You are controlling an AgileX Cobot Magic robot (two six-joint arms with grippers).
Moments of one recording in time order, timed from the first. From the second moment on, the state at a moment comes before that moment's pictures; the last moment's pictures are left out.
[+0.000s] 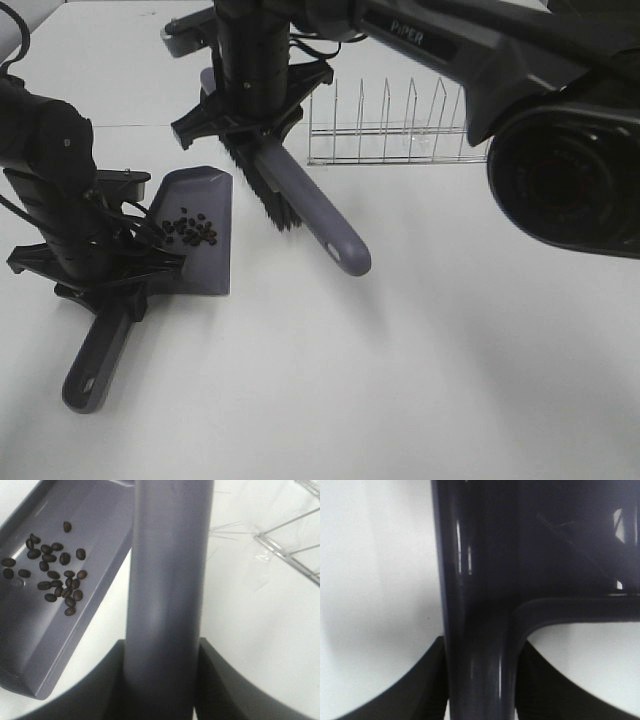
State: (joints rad) left arm -0.38 2.04 -1.10 -0.04 0.68 -0.28; right arm 0.69 2.49 -2.41 -0.25 1.23 0.16
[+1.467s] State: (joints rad) left arm -0.38 2.04 -1.10 -0.04 0.68 -0.28; right arm 0.11 2.02 -1.64 -0.14 1.12 0.06
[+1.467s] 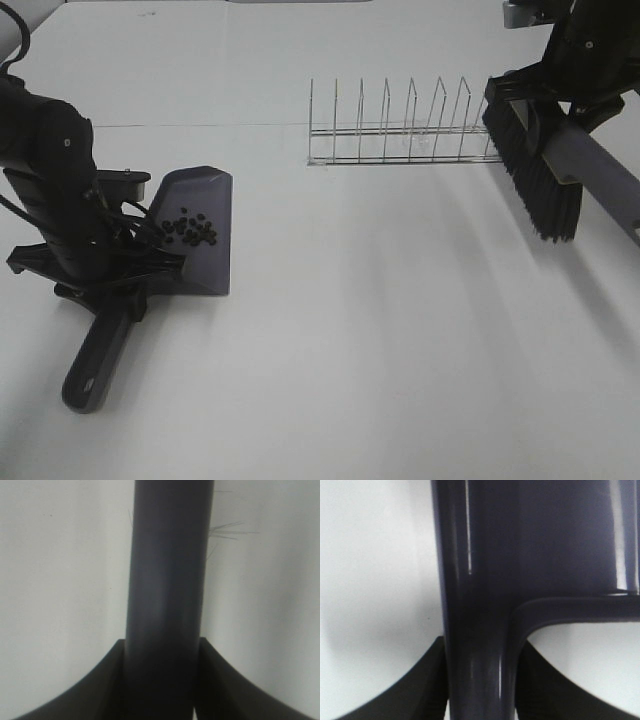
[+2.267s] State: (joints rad) left arm -0.38 2.04 -1.10 -0.04 0.68 -0.27; right arm 0.11 2.16 -1.64 -0.13 0.89 0.06
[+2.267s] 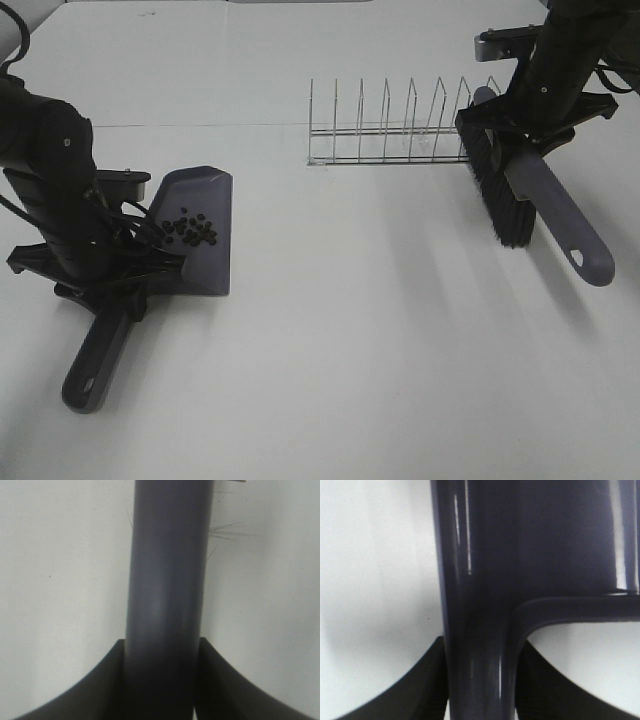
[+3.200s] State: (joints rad) left arm -0.38 2.04 -1.10 -0.04 0.68 -0.27; right arm 0.10 2.39 -2.07 -0.14 1.03 0.07
